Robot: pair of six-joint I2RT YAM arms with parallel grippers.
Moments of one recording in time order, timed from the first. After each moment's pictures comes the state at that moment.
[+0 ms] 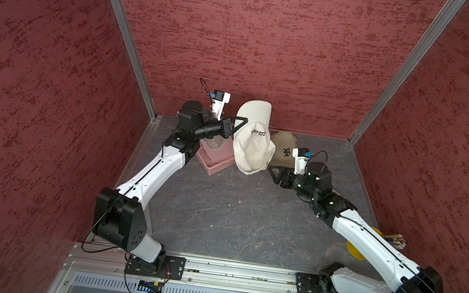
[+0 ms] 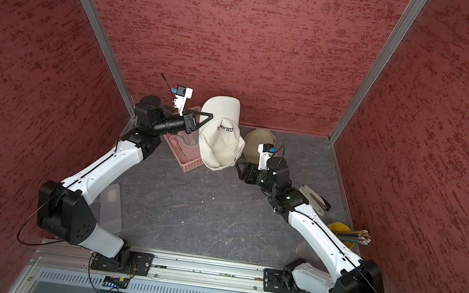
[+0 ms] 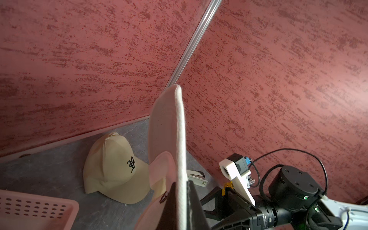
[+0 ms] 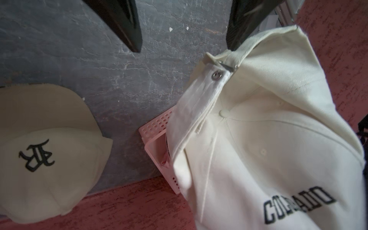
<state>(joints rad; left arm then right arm) -0.30 1.50 1.34 0.16 0.76 -0.50 0.50 1.16 0.84 -0.07 -0.22 0.63</state>
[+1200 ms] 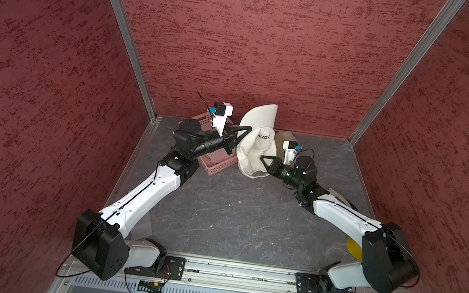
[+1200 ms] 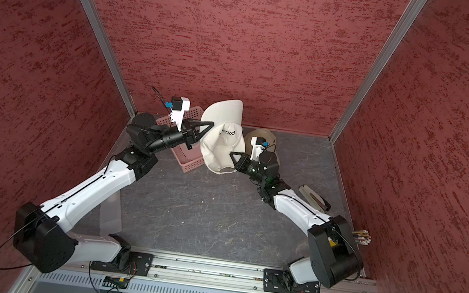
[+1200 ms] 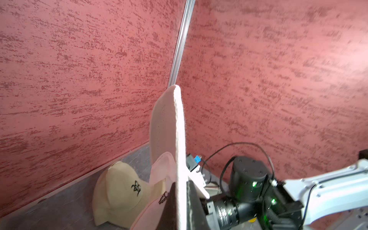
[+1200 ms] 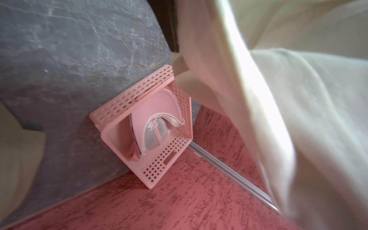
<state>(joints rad) -0.42 1.32 1.13 0.39 0.60 -0.42 0.48 1.48 0.81 0.52 -0.39 0.85</state>
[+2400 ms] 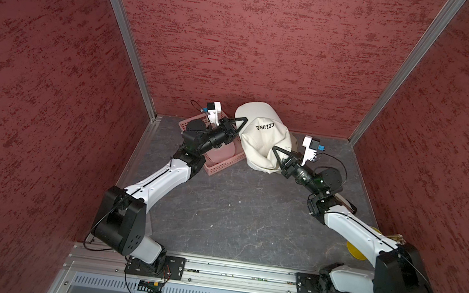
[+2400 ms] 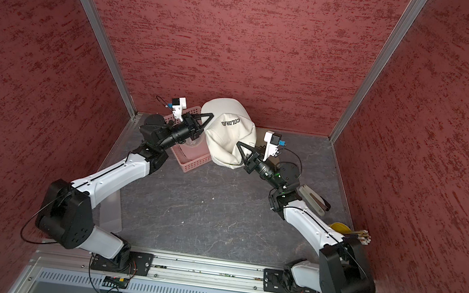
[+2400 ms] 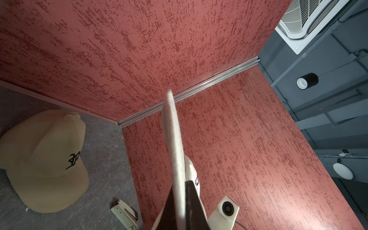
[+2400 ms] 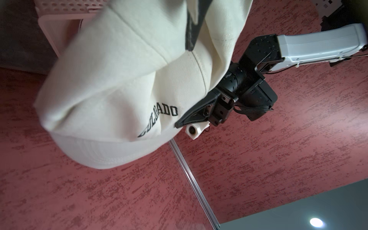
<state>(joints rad) -0.38 1.49 1.11 0.59 0.48 -1.28 0.42 1.27 0.72 0.94 -0.54 0.73</state>
